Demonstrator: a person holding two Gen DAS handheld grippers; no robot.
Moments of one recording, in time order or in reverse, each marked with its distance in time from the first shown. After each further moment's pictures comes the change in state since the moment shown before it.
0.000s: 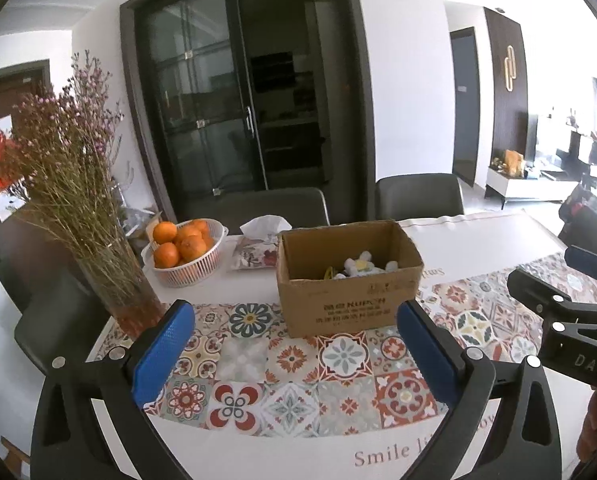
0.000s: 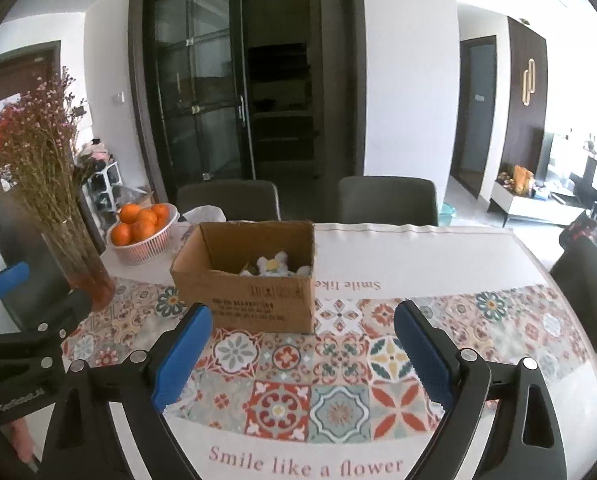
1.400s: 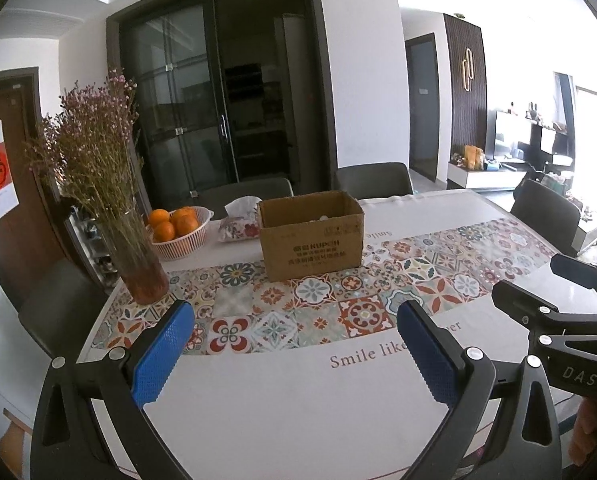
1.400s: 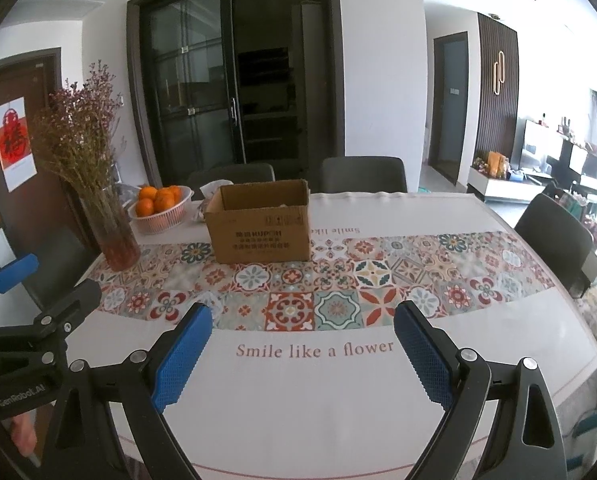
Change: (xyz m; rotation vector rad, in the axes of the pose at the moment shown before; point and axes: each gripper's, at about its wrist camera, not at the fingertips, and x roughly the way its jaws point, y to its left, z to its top) left arm -0.151 0.008 -0.100 0.039 -0.027 -0.113; right arm -0.160 0.025 -0.123 0.048 -0.002 -0.045
